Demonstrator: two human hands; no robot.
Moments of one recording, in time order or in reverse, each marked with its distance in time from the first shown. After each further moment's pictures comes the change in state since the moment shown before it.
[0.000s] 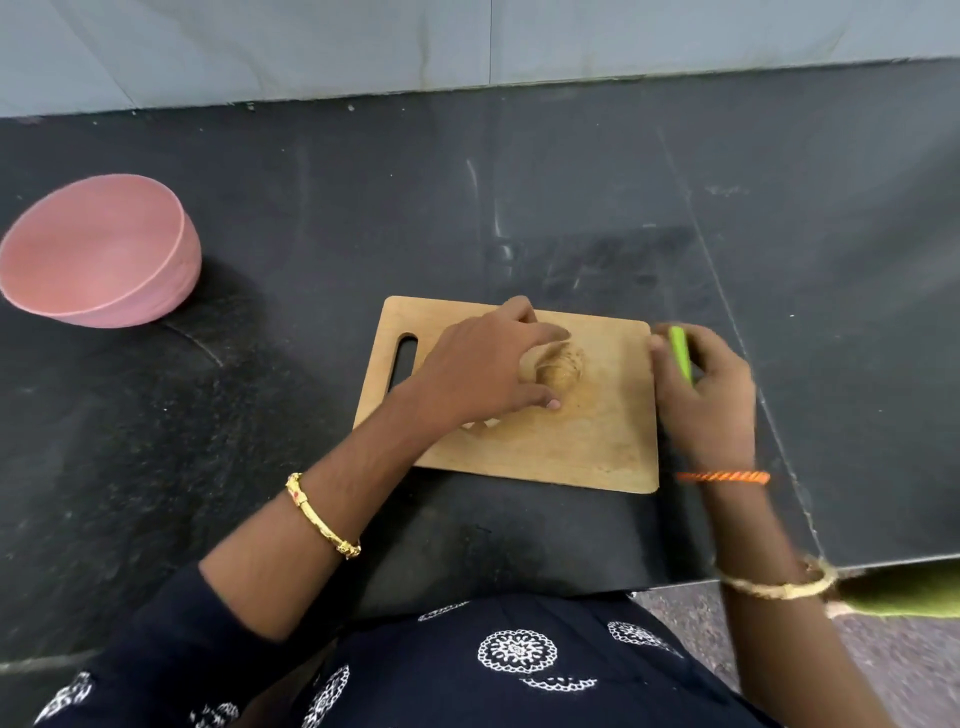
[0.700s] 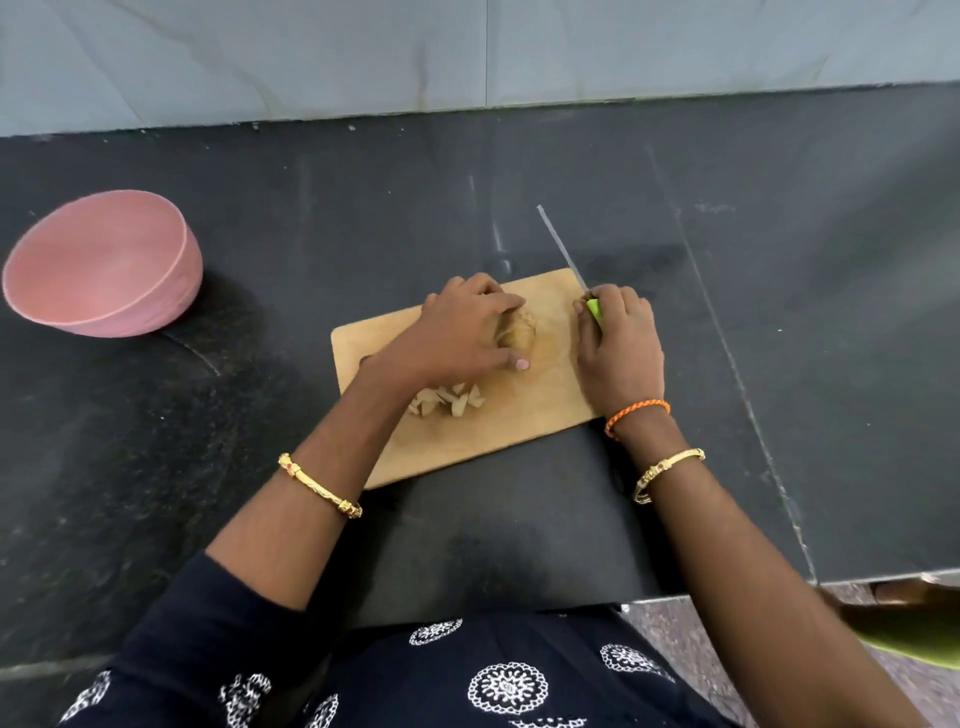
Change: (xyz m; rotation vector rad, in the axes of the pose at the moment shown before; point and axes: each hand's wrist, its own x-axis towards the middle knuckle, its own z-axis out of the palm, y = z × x) left_hand 0.023 -0.028 -0.013 -0.007 -0.002 -0.107; right_hand 0.047 -0.001 0.064 -0.303 -0.006 -0.353
